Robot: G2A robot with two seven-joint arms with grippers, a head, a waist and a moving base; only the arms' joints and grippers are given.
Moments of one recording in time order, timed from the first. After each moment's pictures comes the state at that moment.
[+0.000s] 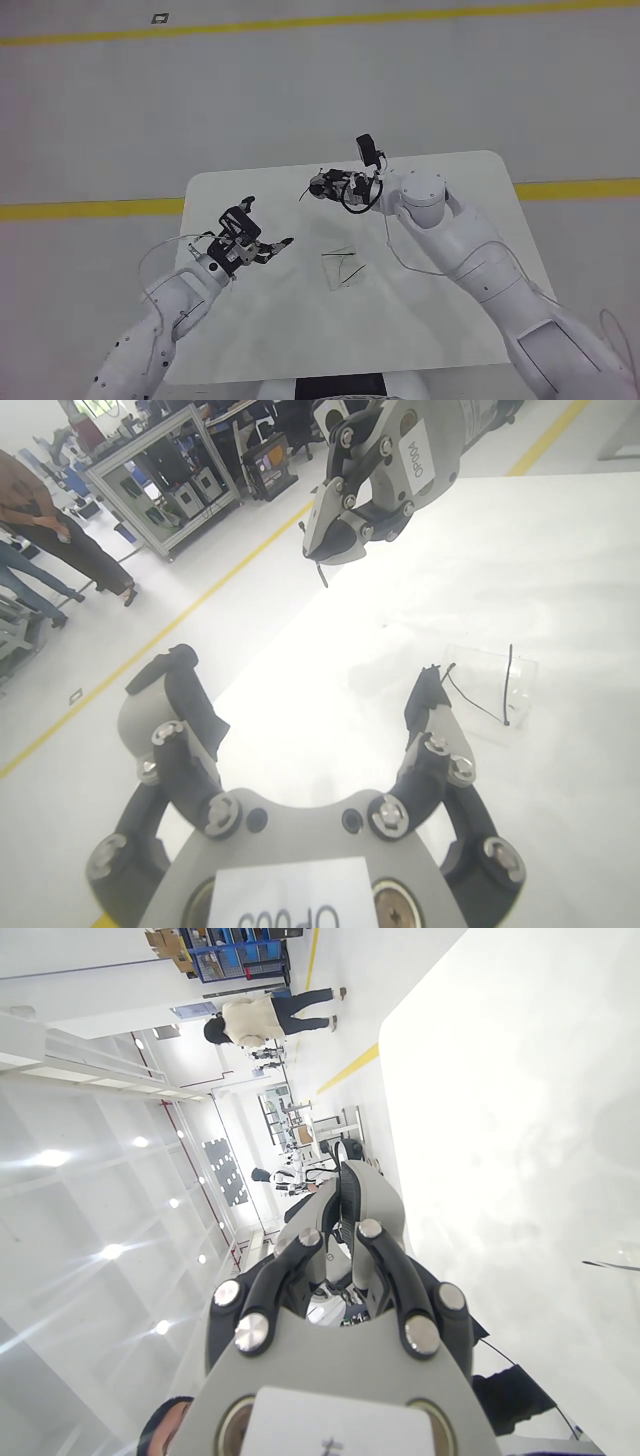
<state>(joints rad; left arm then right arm) 1.64 -0.99 -1.33 -1.89 1.43 -0.34 -0.01 -0.90 -1.27 0.88 -1.31 0.42 0.34 0.61</state>
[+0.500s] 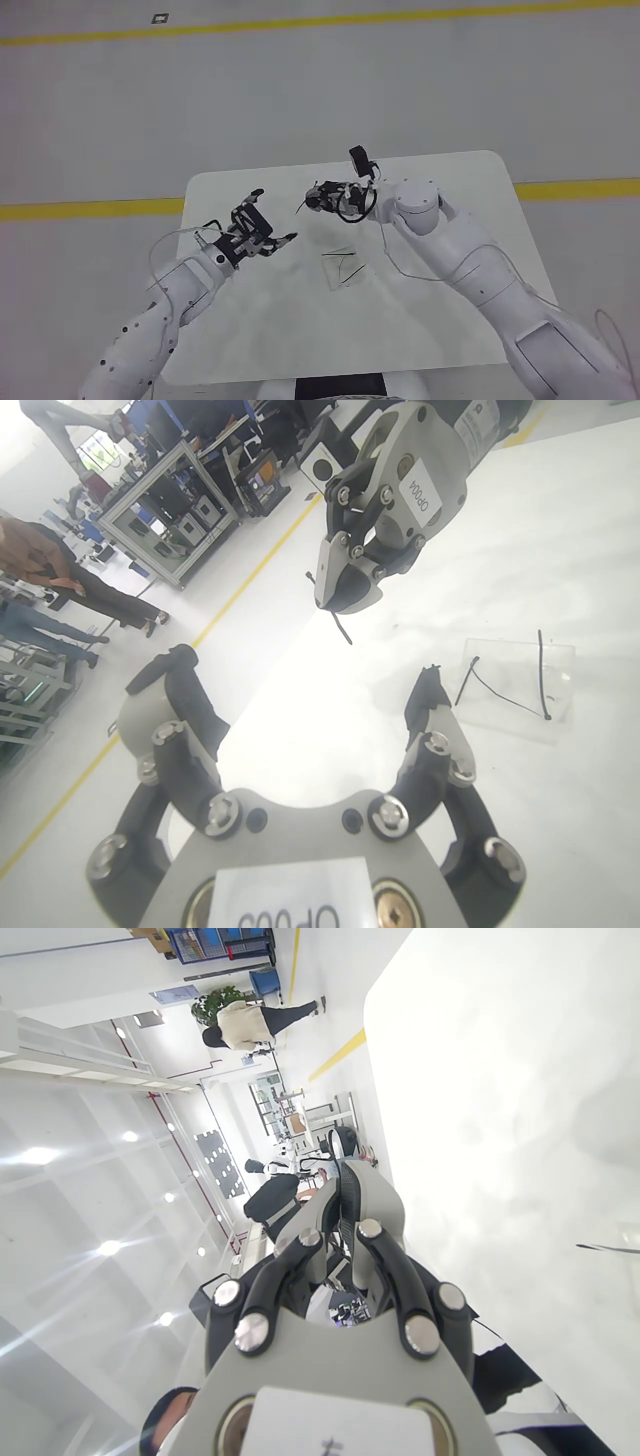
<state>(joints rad) 1.52 -0.94 -1.22 -1.83 1.57 -0.32 0.06 -0.90 -1.28 0.83 -1.28 0.45 0.34 0.64</state>
